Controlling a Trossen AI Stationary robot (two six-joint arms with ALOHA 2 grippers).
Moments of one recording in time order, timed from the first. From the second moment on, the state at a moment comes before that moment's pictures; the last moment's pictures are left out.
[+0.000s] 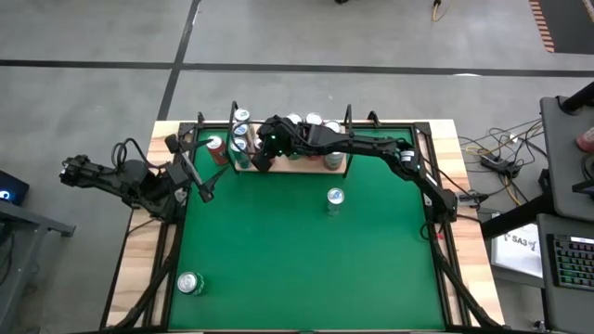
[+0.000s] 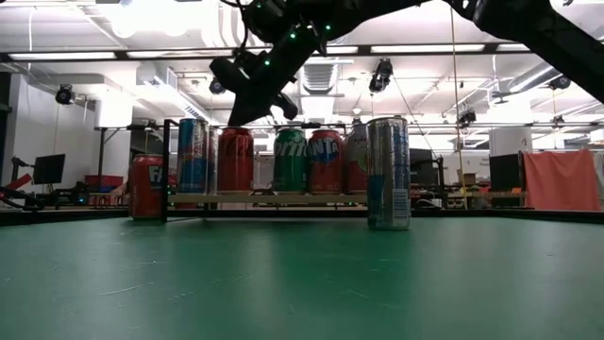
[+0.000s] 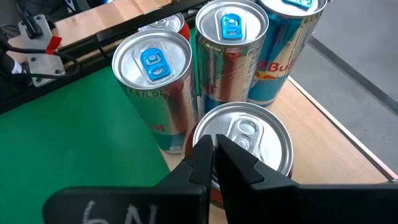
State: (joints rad) left arm -0.30 0.48 0.55 0.16 -0.80 0.65; right arm -0.25 2.27 2.14 -0.53 0.16 0.22
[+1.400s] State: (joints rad) left arm -0.30 0.48 0.55 0.16 -0.80 0.65; right arm -0.31 2.27 2.13 -0.56 0.21 0.23
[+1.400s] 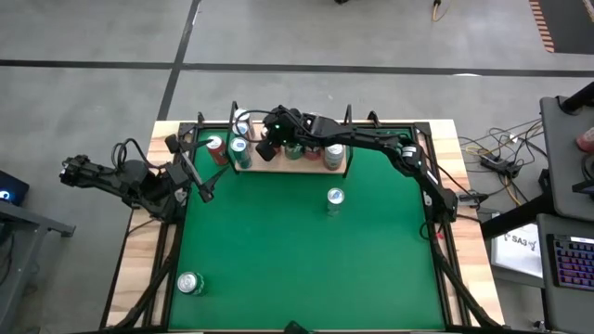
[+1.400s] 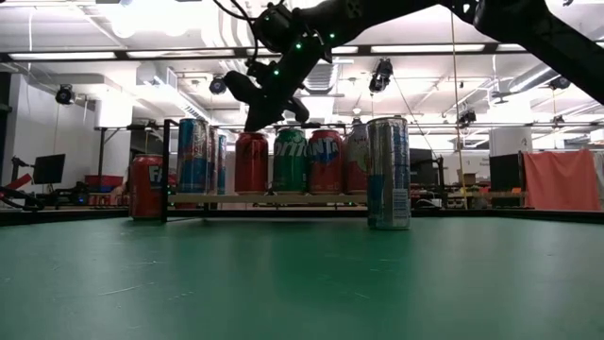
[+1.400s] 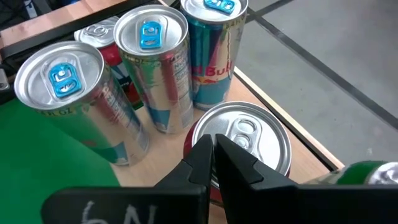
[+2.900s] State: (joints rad) left arm -0.30 0.48 0.55 0.16 -0.80 0.65; right arm -0.30 2.26 2.13 -0.63 0.16 0.28
